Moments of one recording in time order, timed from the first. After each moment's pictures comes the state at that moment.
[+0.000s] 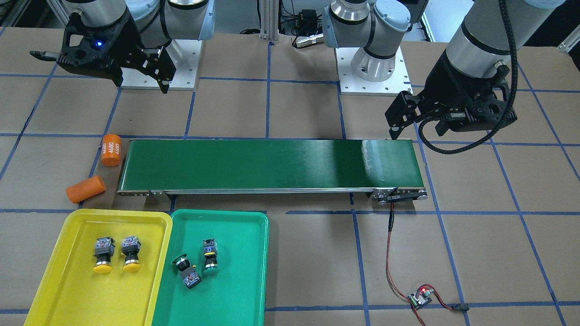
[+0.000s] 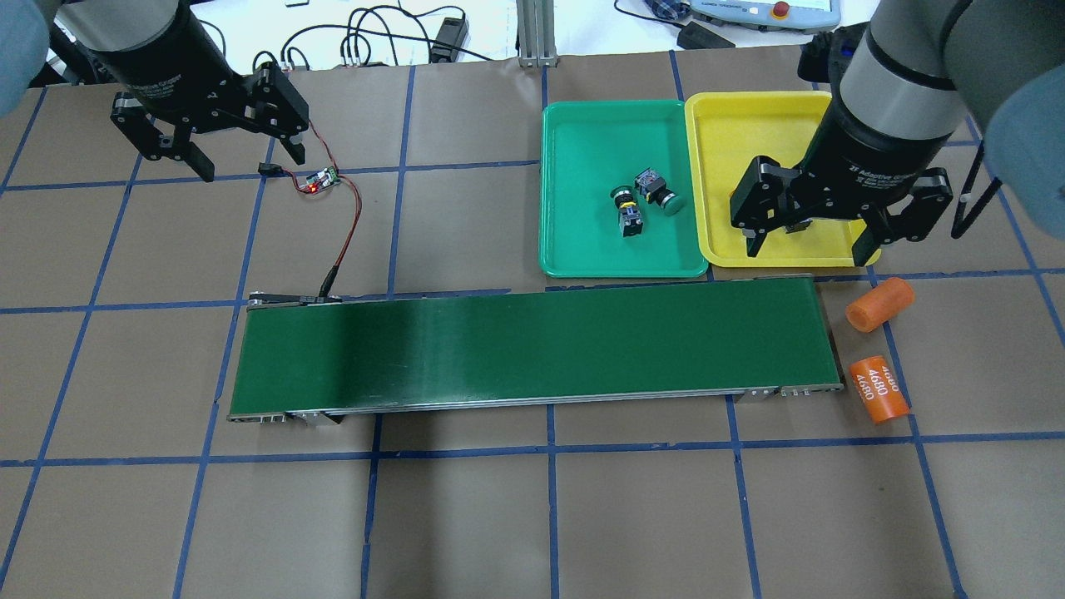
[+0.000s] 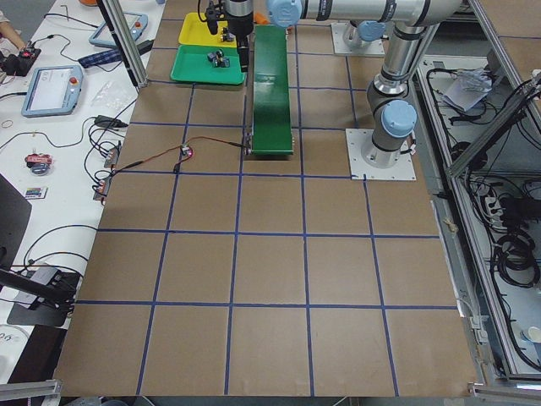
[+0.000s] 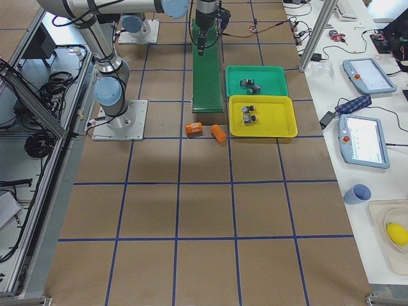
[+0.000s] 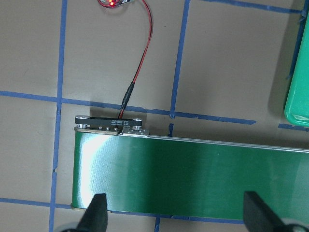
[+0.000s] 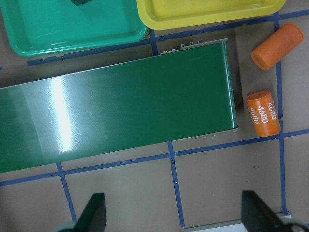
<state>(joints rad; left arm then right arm) -1.49 -1.65 -1.45 -1.61 1.53 -0.06 1.57 -1.69 1.66 -1.47 -1.56 0.14</state>
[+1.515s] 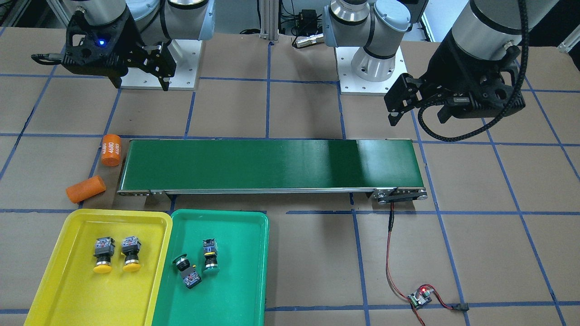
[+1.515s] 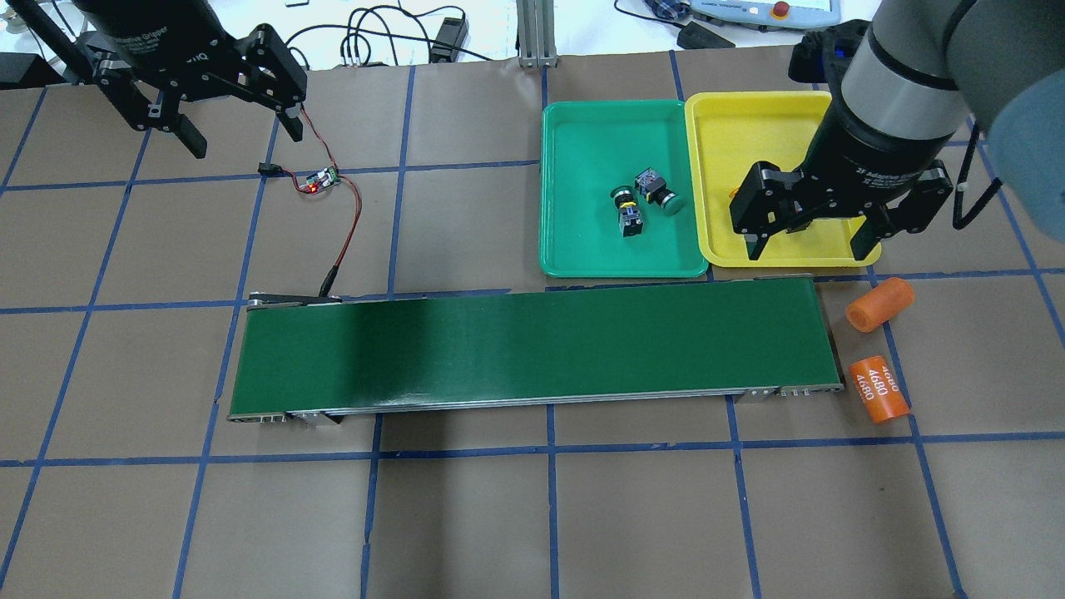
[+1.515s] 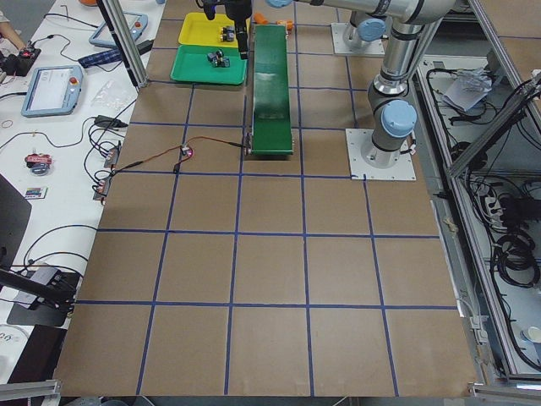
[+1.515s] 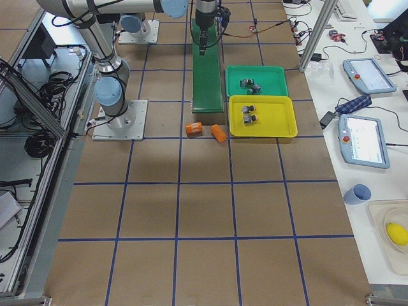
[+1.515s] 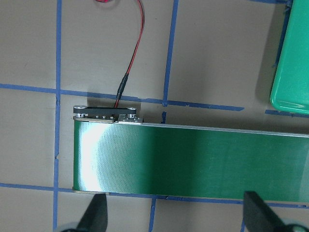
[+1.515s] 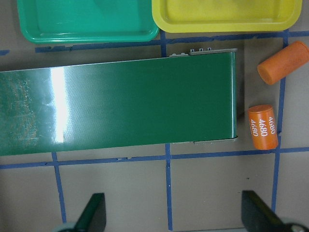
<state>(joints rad) -1.52 -1.69 -1.30 -1.77 1.53 -0.06 1.57 -1.69 1.66 -1.47 -1.56 0.05</state>
